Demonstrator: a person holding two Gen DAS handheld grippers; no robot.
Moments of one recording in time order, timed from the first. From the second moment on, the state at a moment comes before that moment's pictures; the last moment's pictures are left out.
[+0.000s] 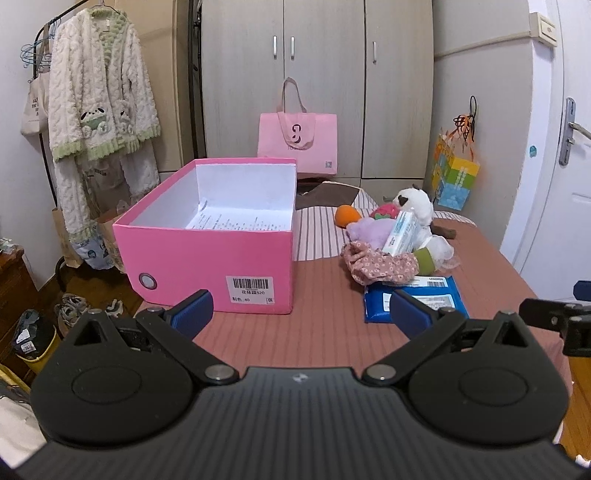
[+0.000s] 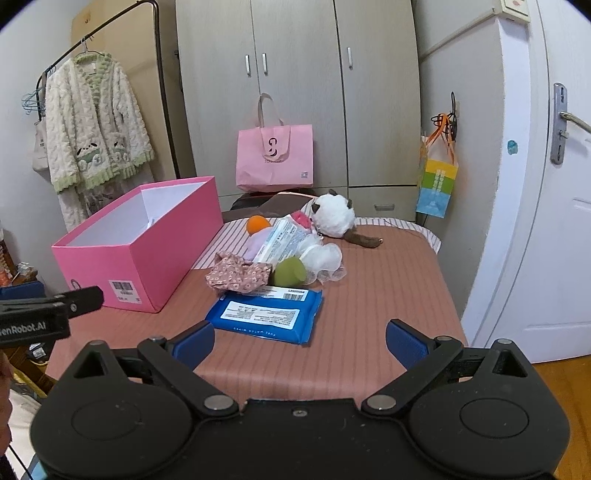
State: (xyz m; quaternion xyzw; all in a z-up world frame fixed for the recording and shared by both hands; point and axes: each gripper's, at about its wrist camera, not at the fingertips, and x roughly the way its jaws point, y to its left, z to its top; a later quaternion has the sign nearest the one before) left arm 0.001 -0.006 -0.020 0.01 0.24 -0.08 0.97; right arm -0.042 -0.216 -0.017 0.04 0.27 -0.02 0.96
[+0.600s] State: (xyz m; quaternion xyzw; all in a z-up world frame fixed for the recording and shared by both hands) left arm 0.002 -0.005 -0.026 0.02 0.25 -0.08 0.97; right arm -0.047 -0.205 -0.018 0.01 0.28 0.04 0.96
